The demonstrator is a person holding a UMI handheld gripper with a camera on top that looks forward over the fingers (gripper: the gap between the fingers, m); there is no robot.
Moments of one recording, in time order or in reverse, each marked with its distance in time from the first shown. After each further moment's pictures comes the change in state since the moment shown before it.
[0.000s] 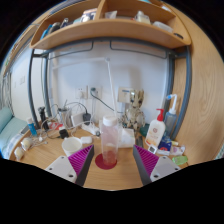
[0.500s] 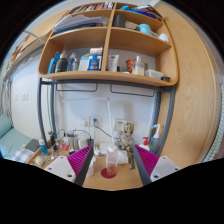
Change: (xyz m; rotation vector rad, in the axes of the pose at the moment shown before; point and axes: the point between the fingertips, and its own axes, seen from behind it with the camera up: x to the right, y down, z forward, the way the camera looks) arm -0.021 -0.109 -0.142 0.192 0.087 -0.003
